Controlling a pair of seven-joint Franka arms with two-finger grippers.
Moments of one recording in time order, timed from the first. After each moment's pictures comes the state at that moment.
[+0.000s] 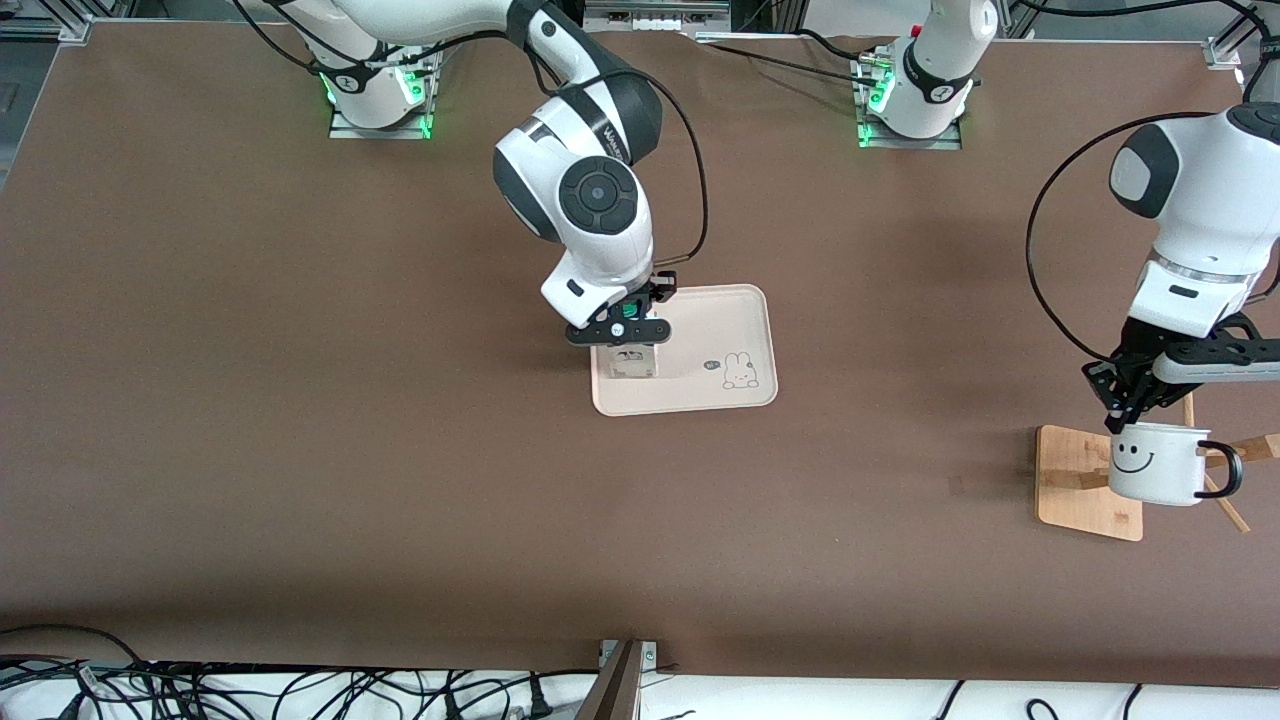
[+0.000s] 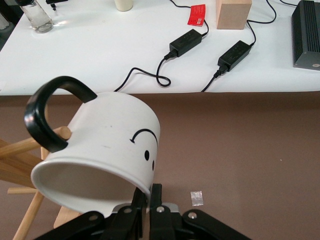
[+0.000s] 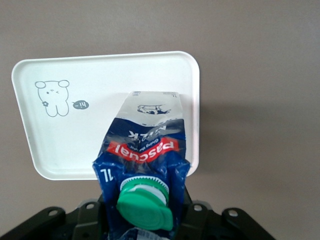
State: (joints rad) left arm 0.18 0.09 -0.11 -2.14 0.12 2.83 -0.05; right arm 0.69 0.70 0.08 -1.20 0.05 1.82 0.71
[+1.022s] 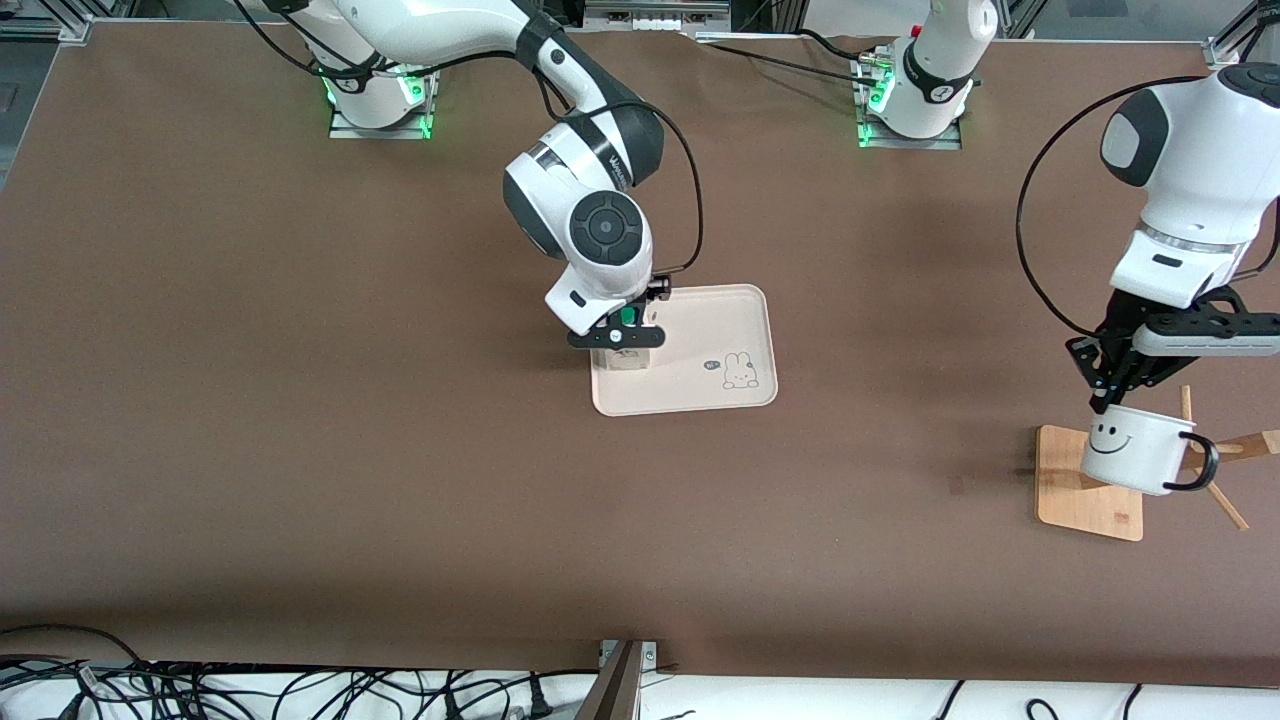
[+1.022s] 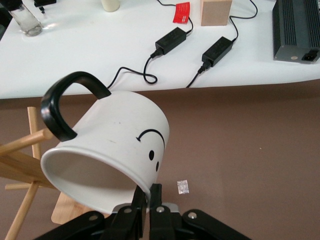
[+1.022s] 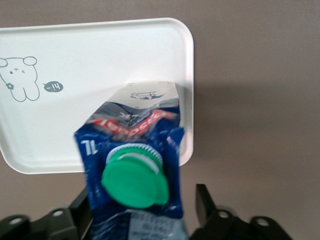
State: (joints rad) left arm 0.13 0.01 -0.11 -2.16 0.12 2.73 -0.06; right arm 0.69 0.71 0.08 -1.25 0.08 1.80 0.71
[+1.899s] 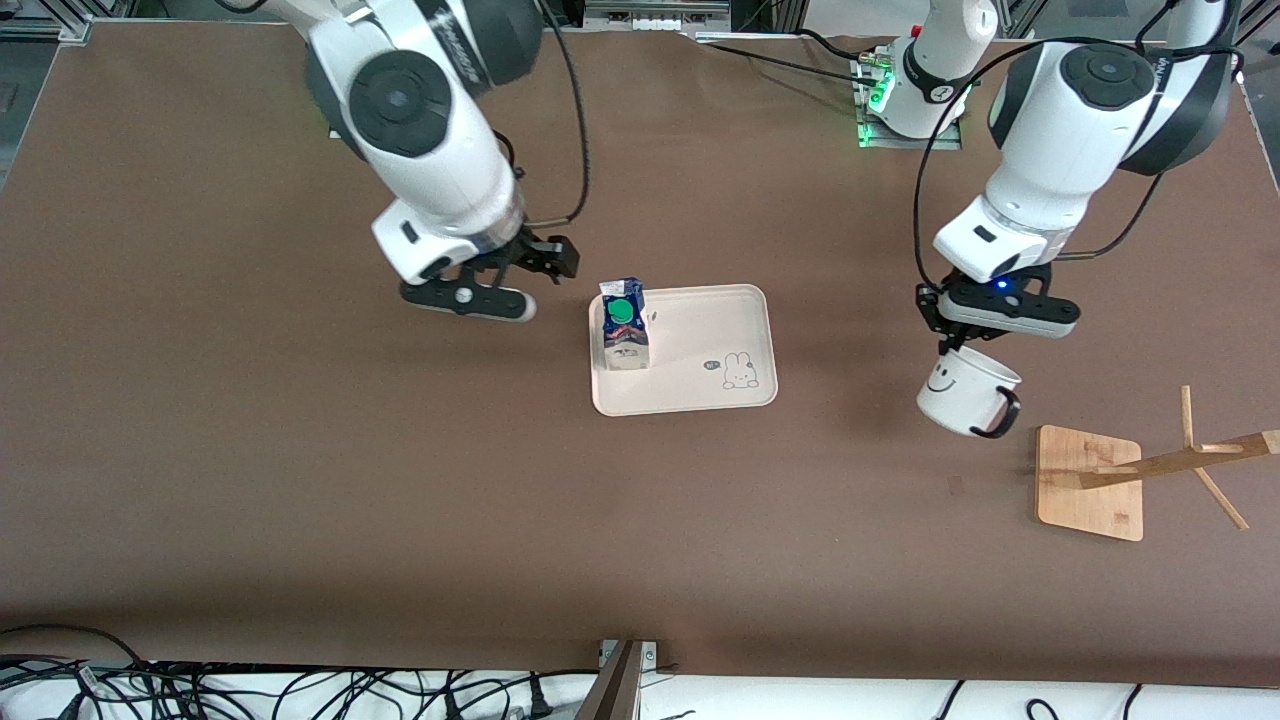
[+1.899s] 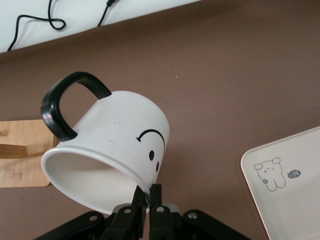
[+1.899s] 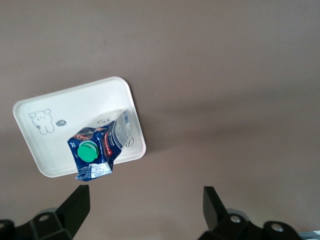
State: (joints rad) left arm 0.01 -0.02 -0.28 -2.11 0.12 2.35 -0.11; right arm 0.63 0.41 -0.09 -1.22 0.12 1.57 0.72
